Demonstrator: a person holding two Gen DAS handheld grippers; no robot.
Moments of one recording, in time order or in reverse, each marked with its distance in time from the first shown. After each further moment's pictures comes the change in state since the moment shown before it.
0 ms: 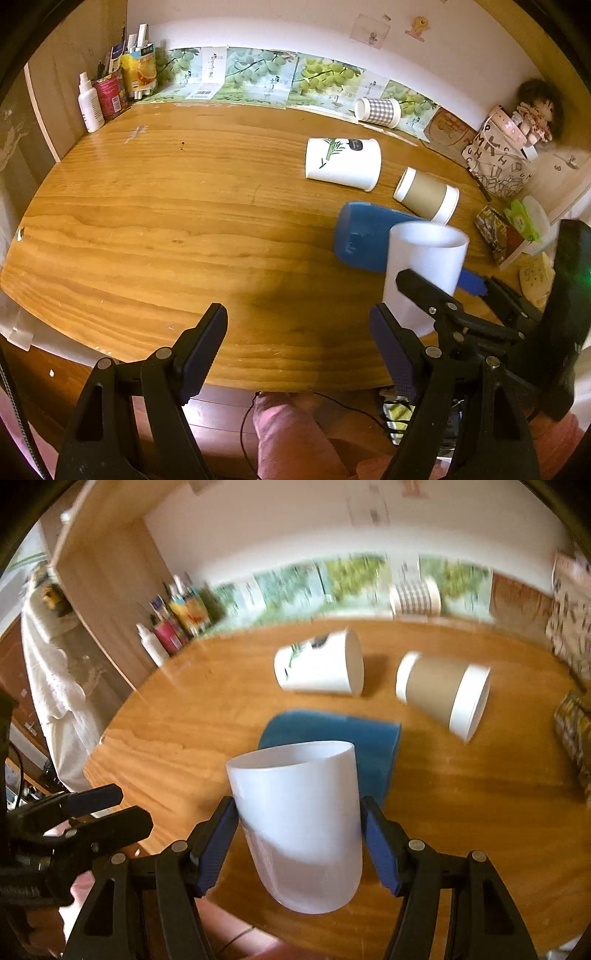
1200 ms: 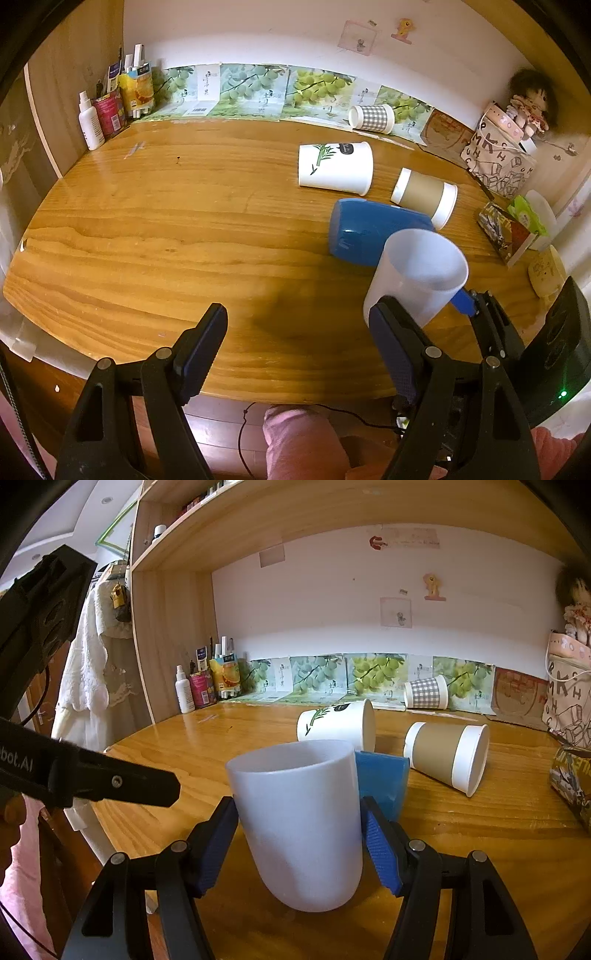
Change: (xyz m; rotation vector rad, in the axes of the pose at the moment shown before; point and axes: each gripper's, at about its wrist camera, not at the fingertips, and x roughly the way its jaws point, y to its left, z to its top) left arm 0.005 -0.016 -0.010 0.030 -0.077 0.030; right arm 0.001 0.003 -0.062 -0.193 -0.417 0.004
